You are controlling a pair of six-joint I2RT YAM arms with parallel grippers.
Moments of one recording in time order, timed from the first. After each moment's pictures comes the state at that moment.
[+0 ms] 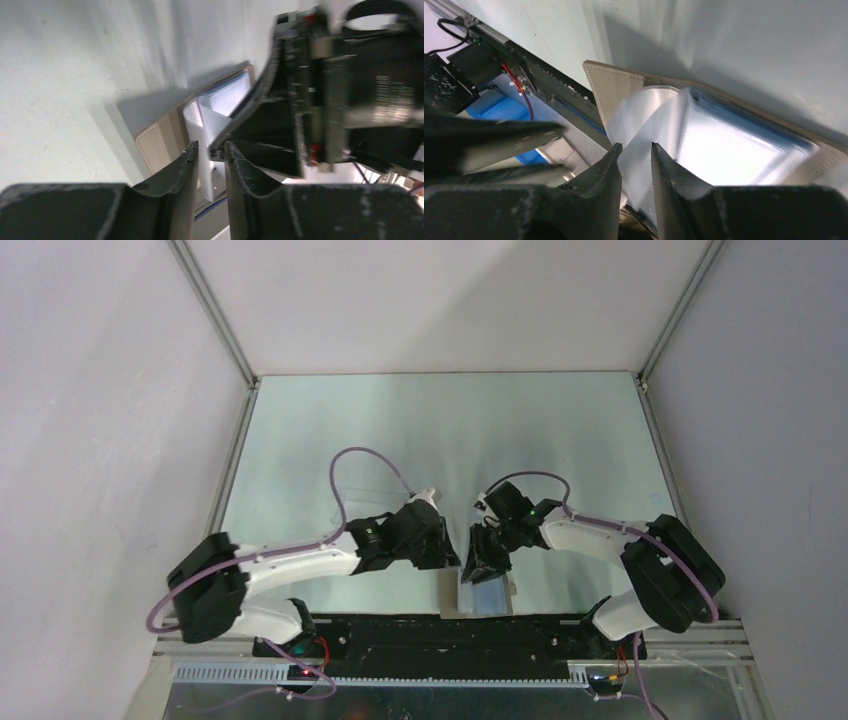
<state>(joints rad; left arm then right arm) -1.04 1.38 0.76 -0.21 0.03 -1.02 0.71 1.45 0.72 -0.43 -0.56 0.77</state>
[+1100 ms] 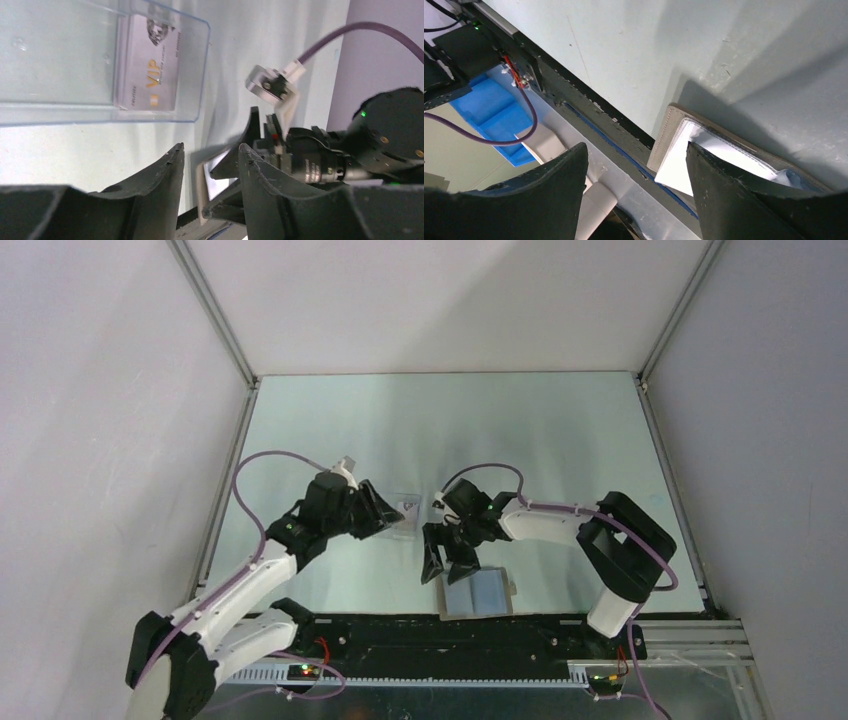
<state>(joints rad) -0.53 0.93 0.58 -0.29 0.19 -0.93 0.88 1.71 0.94 -0.36 -0.56 0.75</state>
